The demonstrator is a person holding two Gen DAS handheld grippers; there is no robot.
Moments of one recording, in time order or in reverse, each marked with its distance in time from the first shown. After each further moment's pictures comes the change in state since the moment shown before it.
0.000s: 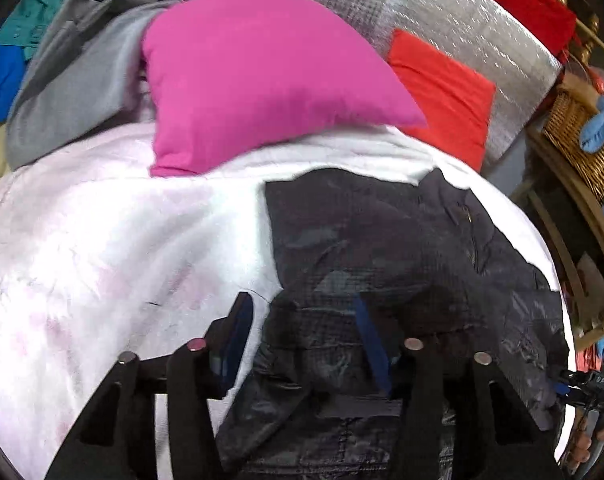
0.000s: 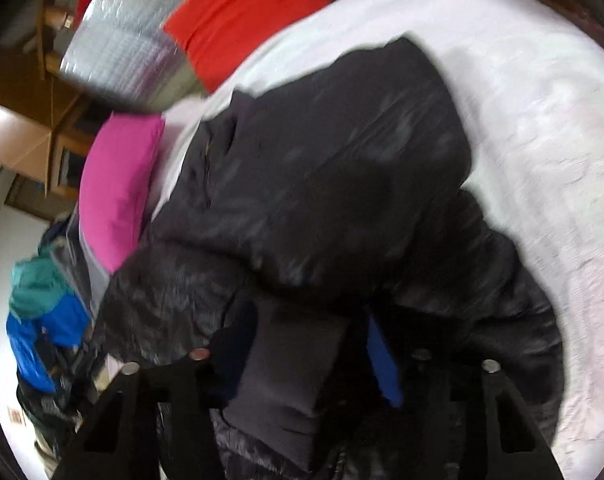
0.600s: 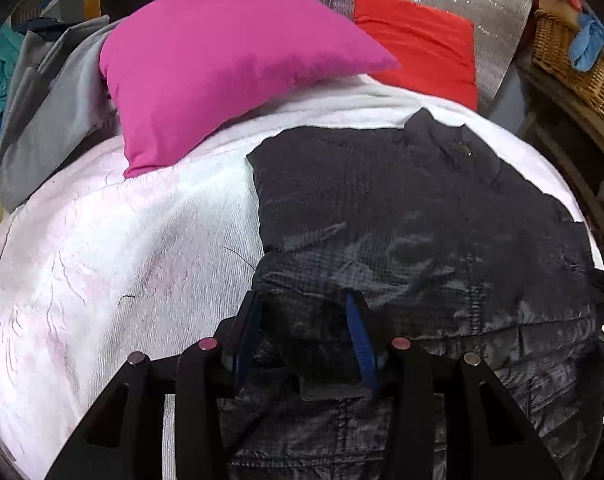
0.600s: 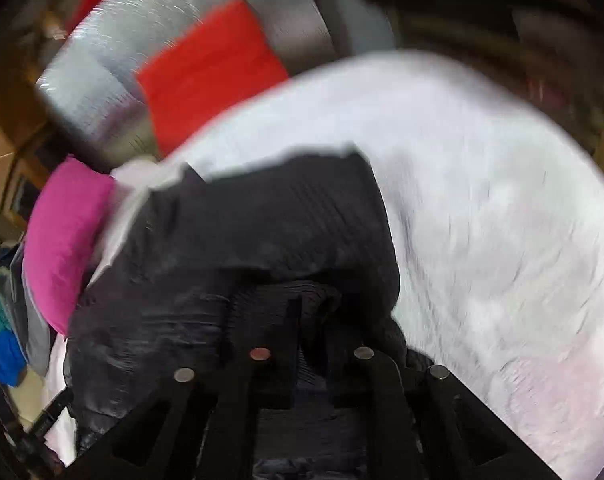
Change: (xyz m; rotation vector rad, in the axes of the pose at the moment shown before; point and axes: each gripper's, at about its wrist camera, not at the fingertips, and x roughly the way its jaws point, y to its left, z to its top) left arm 0.021 -0.036 -0.028 0.178 0.063 0.108; right arm -0.023 -0.025 0.024 0.075 -0.279 -0.192
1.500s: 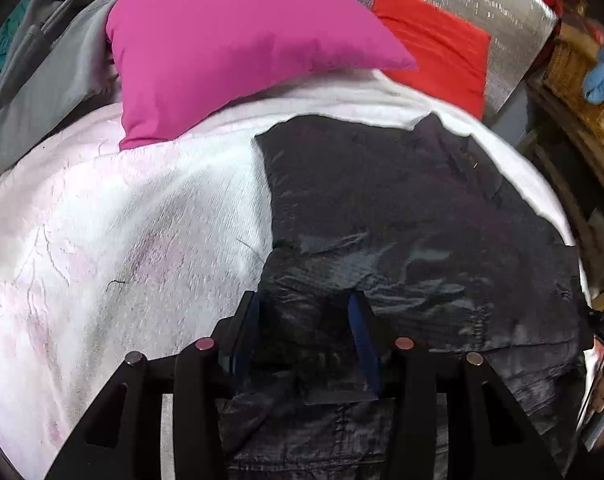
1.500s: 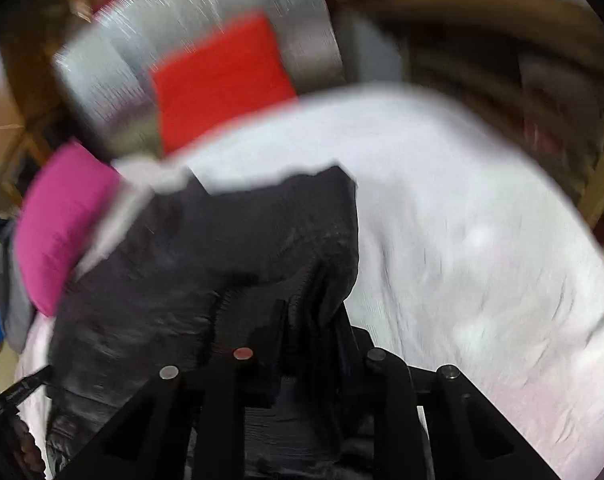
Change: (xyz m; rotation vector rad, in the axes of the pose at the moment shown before) left arm 0.010 0.019 0.004 -0.078 0.057 -0.057; right arm 0.008 -0.013 0.007 -0.122 0.023 -0.113
